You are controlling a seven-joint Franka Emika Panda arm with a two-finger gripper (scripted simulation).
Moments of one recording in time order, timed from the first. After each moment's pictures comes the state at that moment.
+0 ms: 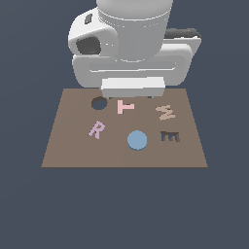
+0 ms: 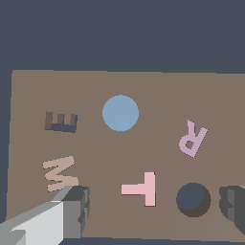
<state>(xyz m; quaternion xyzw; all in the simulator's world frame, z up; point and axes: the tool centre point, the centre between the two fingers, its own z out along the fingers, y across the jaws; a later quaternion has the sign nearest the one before) 0.007 0.013 0.174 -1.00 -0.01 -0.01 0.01</state>
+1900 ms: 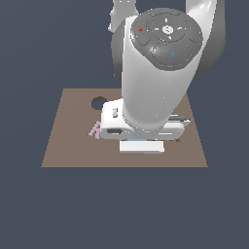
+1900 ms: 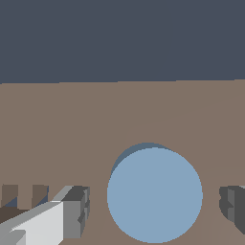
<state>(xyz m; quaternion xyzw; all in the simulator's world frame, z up) 0.071 0.040 0.050 -1.00 0.01 0.00 0.00</state>
